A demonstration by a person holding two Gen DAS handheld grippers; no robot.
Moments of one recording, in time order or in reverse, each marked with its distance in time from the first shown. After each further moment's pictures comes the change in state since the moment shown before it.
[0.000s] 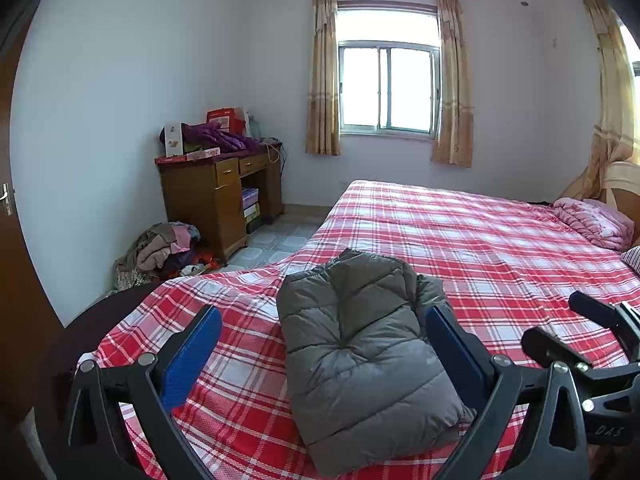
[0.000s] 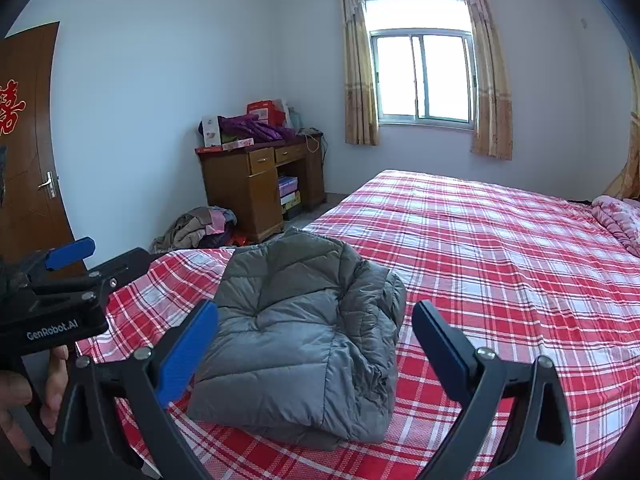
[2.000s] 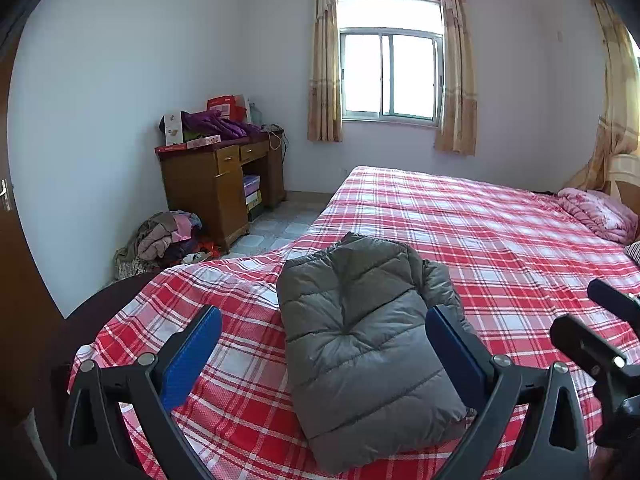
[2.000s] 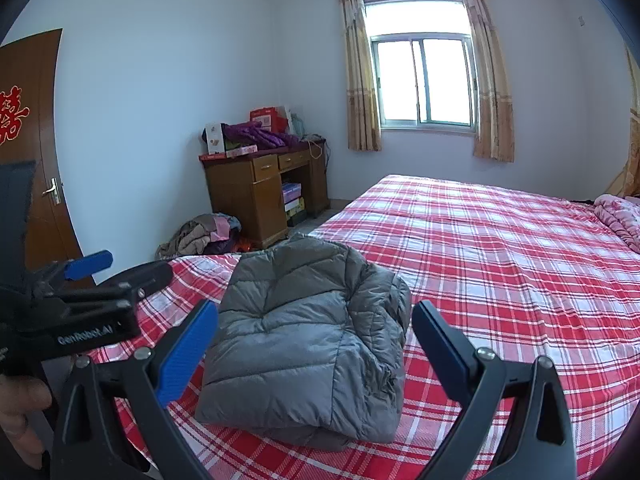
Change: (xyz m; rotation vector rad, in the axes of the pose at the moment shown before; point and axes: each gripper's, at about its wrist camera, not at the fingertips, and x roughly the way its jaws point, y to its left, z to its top) left arm 0.018 -0.001 -0.010 0.007 0.060 0.014; right arm -0.013 0.004 -0.003 0.011 -0.027 0.019
